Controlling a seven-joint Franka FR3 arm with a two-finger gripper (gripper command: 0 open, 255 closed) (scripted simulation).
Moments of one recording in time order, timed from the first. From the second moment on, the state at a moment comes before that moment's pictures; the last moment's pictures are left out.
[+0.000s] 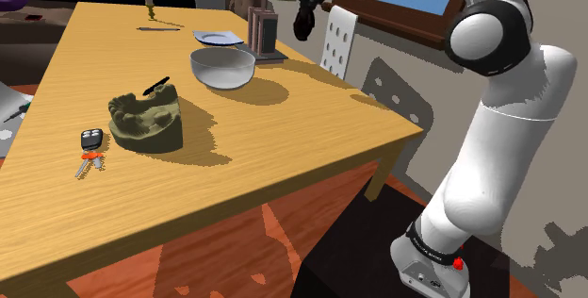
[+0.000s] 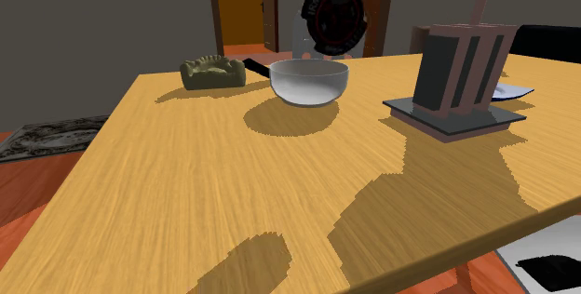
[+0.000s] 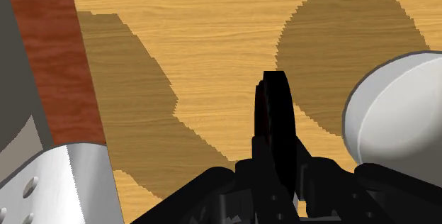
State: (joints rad) arm 0.00 0.18 -0.13 -1.08 0.04 1.39 0.20
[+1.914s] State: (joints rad) arm 0.32 0.12 0.07 -1.24 -0.06 1.48 0.70
